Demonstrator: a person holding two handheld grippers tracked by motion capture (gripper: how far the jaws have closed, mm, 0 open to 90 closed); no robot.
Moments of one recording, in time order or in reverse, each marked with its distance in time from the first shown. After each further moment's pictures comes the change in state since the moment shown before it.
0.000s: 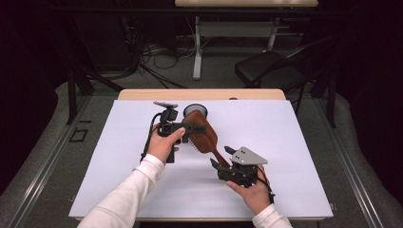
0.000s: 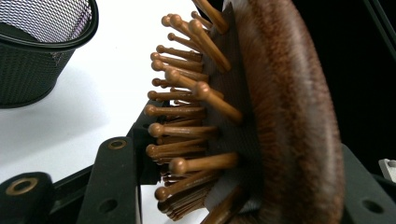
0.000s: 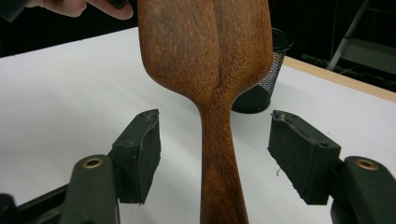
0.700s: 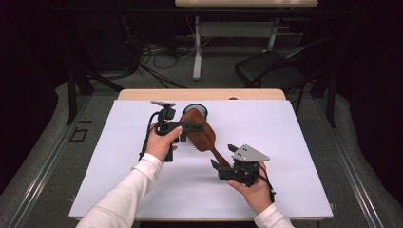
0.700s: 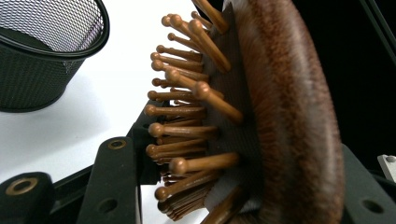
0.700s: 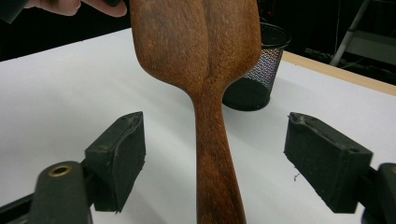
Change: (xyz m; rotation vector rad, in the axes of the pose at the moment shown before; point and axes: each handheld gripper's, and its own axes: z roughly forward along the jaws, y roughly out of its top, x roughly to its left) left arm 0.003 0.003 -0.006 -0.019 0.005 -0.003; right arm -0.006 0.003 -0.001 0.017 0.008 0.023
